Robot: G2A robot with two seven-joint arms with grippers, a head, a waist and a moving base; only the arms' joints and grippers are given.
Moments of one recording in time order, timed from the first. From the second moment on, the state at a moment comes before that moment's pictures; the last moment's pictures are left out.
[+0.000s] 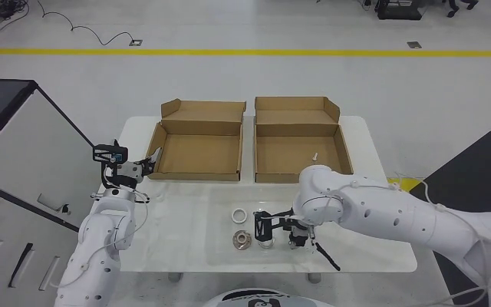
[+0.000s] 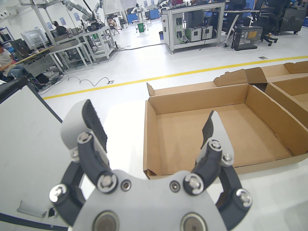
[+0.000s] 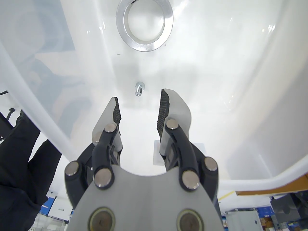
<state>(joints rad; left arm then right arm) 1.73 -1.15 -1.60 -1.80 1.33 0.00 0.00 -0.59 -0.88 0.17 -1.89 -0.42 -0.35 1.47</state>
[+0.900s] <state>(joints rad) 1.73 -1.15 -1.60 -1.80 1.33 0.00 0.00 -0.63 -0.90 0.17 -1.86 -0.44 -0.34 1.48</state>
